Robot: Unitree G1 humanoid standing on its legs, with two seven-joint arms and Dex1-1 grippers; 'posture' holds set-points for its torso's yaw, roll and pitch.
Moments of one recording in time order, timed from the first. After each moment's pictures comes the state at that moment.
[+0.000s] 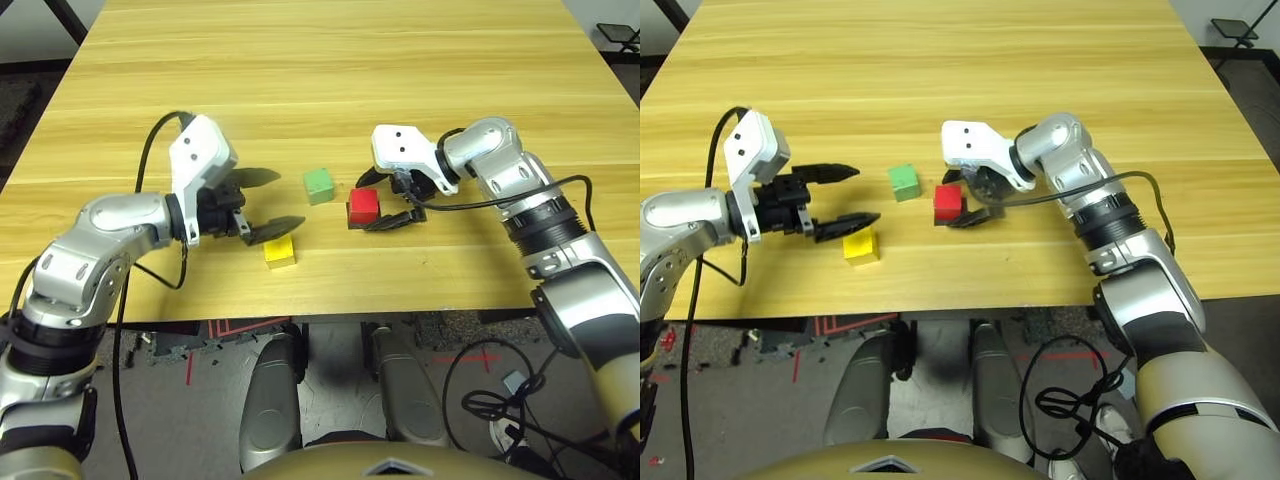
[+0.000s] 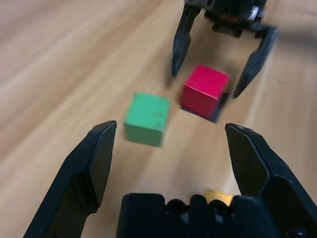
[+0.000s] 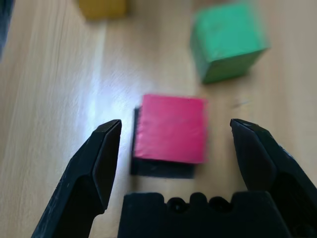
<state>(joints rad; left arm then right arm) -0.51 0.77 -0.03 -0.31 -0.48 0.62 -0.86 -1.04 -0.52 0.29 0.46 0.02 0.23 1.46</state>
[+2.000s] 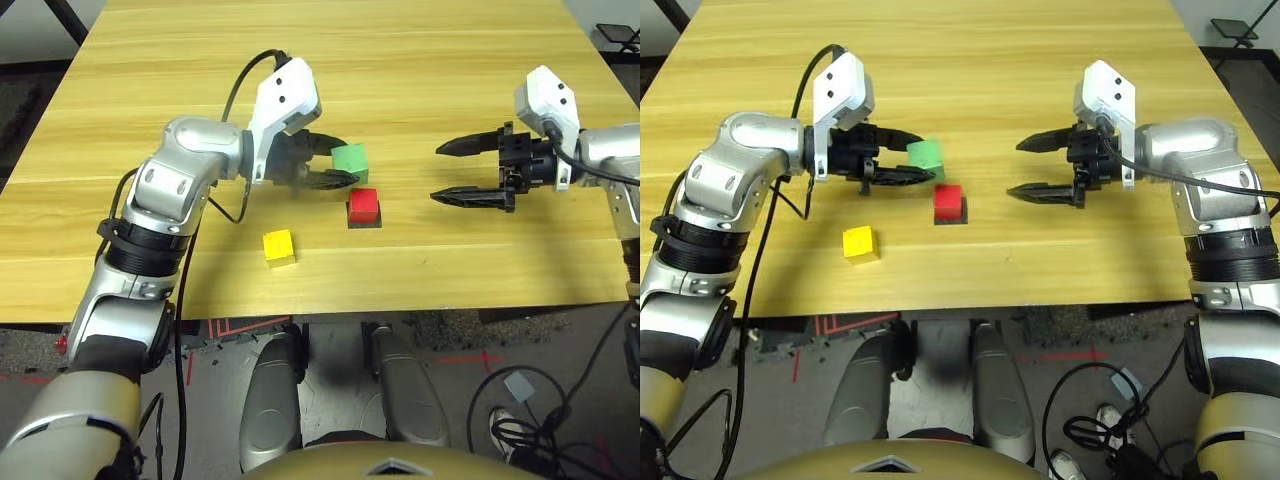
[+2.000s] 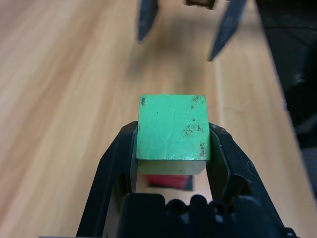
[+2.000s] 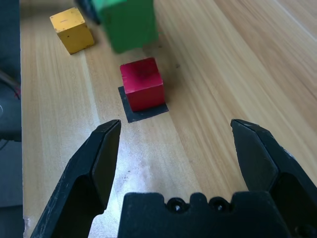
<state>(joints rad) -0.88 0.52 -0.26 -0.02 -0.27 0.58 -1.16 -0.74 -0.83 0.04 0.15 0.33 0.44 1.36</state>
